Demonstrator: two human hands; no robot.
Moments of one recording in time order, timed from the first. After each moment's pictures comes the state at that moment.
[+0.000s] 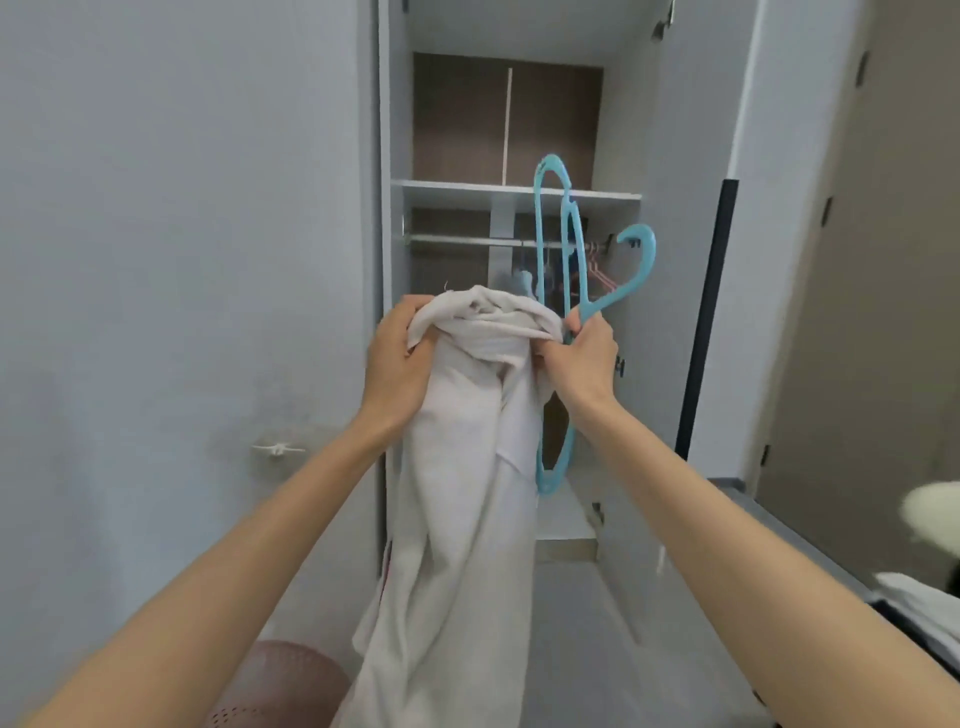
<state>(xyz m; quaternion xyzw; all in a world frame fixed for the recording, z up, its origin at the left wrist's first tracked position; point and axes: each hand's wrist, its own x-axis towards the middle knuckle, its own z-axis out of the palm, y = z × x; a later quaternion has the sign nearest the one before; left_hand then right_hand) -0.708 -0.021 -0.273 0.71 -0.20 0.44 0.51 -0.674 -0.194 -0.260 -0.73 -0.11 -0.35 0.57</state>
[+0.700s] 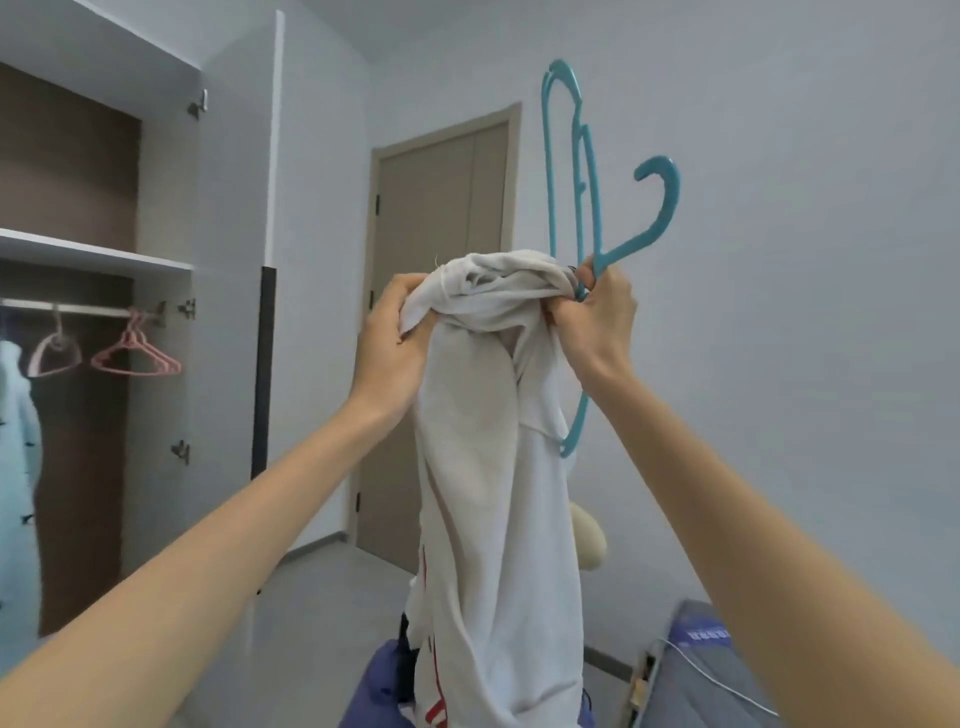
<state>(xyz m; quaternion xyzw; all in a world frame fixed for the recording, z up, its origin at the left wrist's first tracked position) -0.805 -0.395 -0.164 0.46 -0.51 0.22 0.69 -0.911 -0.534 -0.121 -0.69 0.09 -0.67 0.26</state>
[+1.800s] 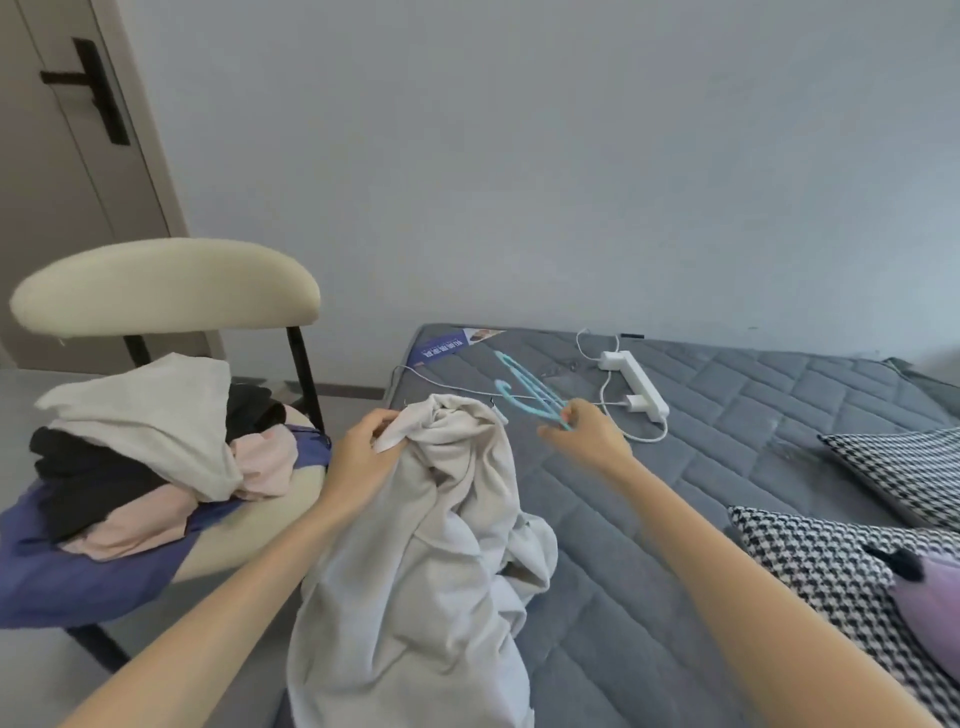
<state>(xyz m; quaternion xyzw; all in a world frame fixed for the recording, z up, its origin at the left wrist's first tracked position) -0.935 -0.679 -0.530 0.64 -0.54 -0.23 0.50 -1.192 -0.783 -0.514 -0.70 0.63 -0.23 0.26</state>
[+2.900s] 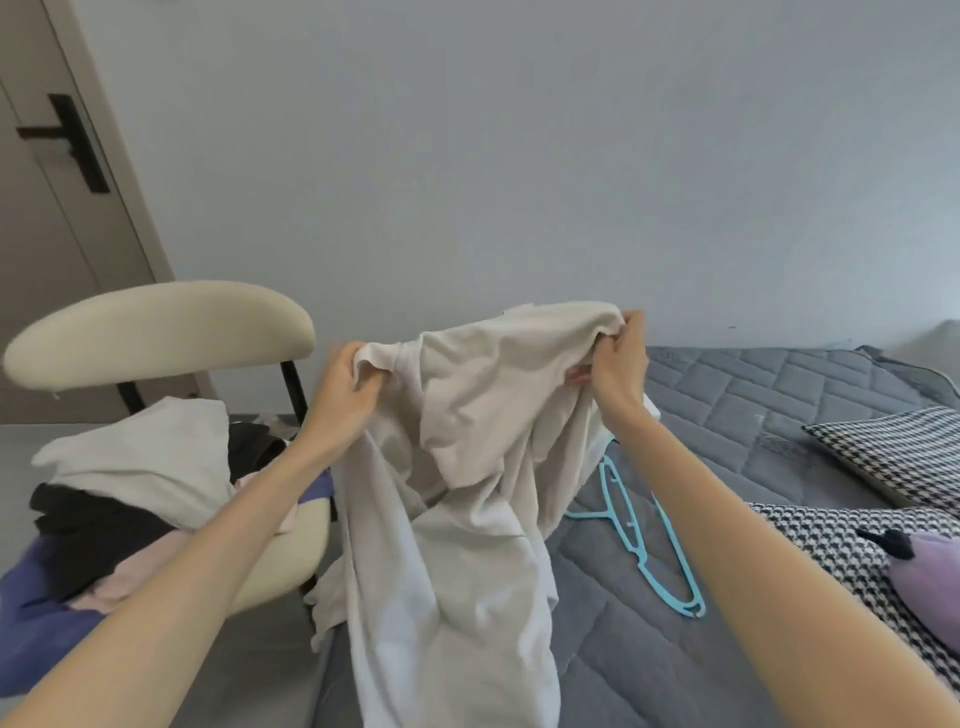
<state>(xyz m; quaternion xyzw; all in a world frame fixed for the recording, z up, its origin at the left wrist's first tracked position) -0.903 -0.705 -0.438 0.59 -0.59 -0.15 0.53 -1.175 -0.779 -0.421 -0.52 0.53 -0.61 0.28</state>
